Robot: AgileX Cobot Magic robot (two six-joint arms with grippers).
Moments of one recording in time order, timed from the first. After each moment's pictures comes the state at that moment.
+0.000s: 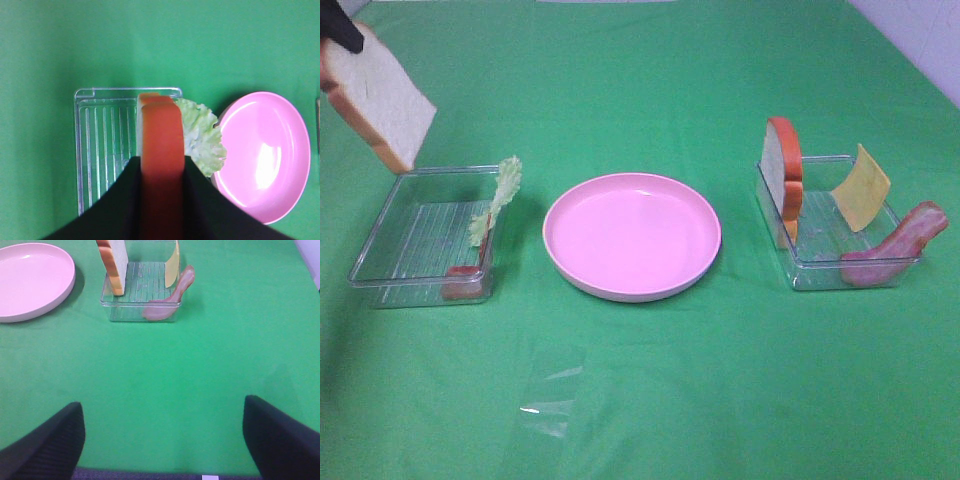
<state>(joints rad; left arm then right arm) 0.09 1.91 -1.78 -0.47 1.08 0.12 0.00 0.00 -0.46 0.08 1.12 -0.09</state>
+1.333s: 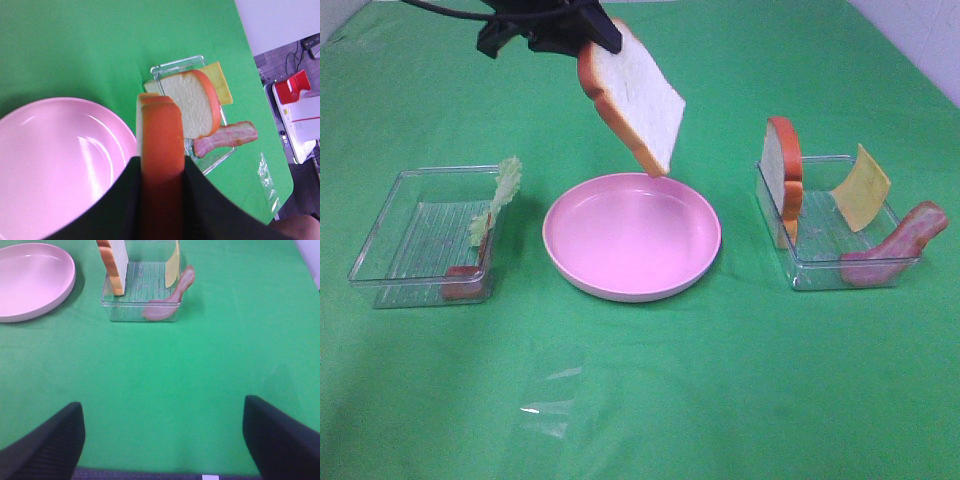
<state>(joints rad) -0.35 2.08 -1.87 -0.75 0.89 0.11 0.00 0.00 -0.46 0.08 1.12 -0.09</state>
